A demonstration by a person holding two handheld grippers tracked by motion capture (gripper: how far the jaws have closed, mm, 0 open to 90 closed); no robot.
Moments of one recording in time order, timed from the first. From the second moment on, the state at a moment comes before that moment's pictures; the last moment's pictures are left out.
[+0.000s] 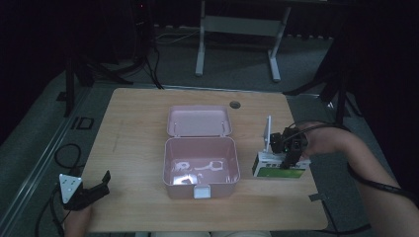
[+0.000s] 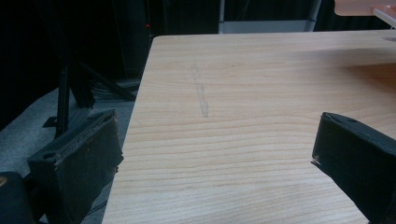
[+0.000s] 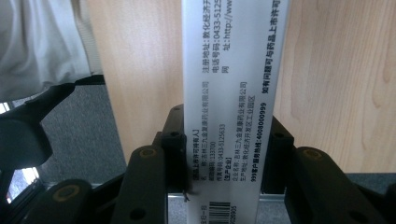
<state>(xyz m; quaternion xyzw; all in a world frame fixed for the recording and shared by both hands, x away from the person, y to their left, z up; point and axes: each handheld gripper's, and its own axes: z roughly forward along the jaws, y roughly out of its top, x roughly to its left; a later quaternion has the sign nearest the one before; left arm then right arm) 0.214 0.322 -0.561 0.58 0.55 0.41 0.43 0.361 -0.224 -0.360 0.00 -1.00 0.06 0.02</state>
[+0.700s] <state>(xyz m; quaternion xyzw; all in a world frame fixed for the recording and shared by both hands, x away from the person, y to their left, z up) 0.213 0.323 -0.561 0.58 0.55 0.41 0.43 0.344 -0.202 -0.315 0.01 -1.00 0.04 0.02</state>
